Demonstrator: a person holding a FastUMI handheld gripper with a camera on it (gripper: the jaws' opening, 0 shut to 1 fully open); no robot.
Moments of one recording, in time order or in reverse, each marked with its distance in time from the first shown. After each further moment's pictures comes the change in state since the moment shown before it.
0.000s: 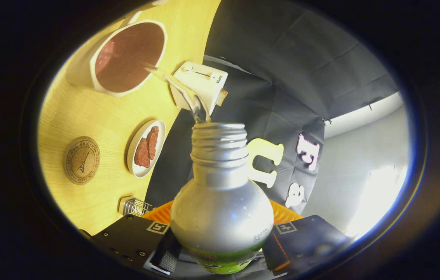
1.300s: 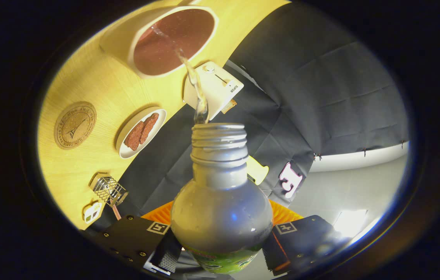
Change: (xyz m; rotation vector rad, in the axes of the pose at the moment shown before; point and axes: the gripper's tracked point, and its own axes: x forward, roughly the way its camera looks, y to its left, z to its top) arm 0.001 -0.019 0.020 -0.330 -0.063 -0.095
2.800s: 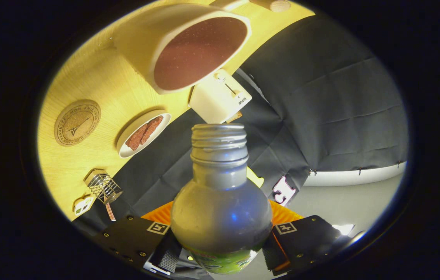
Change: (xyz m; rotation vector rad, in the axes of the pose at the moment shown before) arm 0.006 0.003 0.018 -0.074 -0.043 -0.011
